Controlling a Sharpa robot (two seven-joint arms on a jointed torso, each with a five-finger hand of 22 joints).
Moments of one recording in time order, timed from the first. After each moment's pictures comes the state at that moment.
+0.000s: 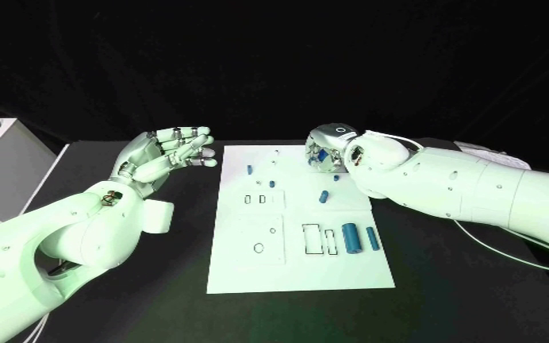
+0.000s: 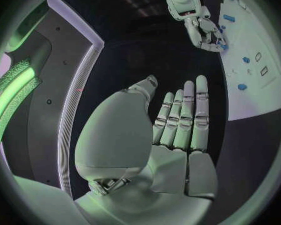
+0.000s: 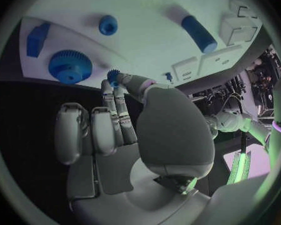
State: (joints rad) left arm 1.01 -0.96 0.25 1.73 -0.20 -0.37 0.35; left_hand 1.48 -0.17 0.34 0.23 0.06 0.85 0.22 0.19 0.14 0.99 0.18 0.08 0.07 1.02 0.12 0.32 0.30 0.18 0.96 0.21 0.47 0.26; right arm 1.29 -0.69 -0.12 1.22 -1.64 -0.33 -0.14; right_hand 1.35 -0.22 0.65 0.02 0.21 1.11 0.13 0.23 0.30 1.28 0.10 0.08 0.07 1.47 -0.02 1.38 1.09 0.08 1.46 0.07 1.36 1.28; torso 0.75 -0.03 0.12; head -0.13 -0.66
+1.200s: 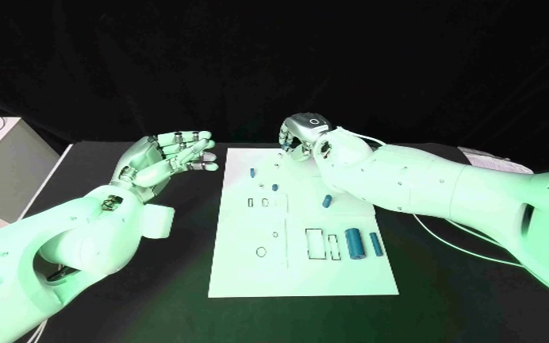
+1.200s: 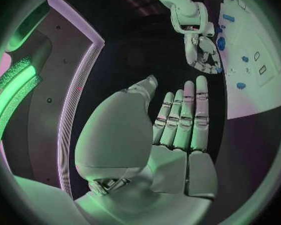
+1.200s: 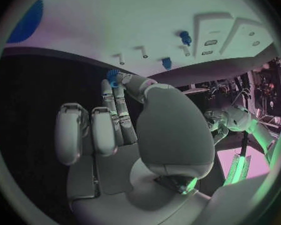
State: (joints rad) left arm 1.01 -0.96 0.25 1.74 -0.20 -0.37 0.35; left_hand 1.48 -0.17 0.34 0.23 0.06 0.85 0.22 0.19 0.14 0.99 0.18 0.08 0.07 1.01 0.13 0.32 0.30 0.18 0.95 0.21 0.47 0.26; right arm 1.30 -0.48 -0.11 1.02 -1.63 -0.49 -0.16; right_hand 1.35 -0.22 0.67 0.01 0.21 1.11 0.13 0.23 0.31 1.28 0.10 0.07 0.07 1.47 -0.03 1.39 1.09 0.08 1.46 0.08 1.37 1.29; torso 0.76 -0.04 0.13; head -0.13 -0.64
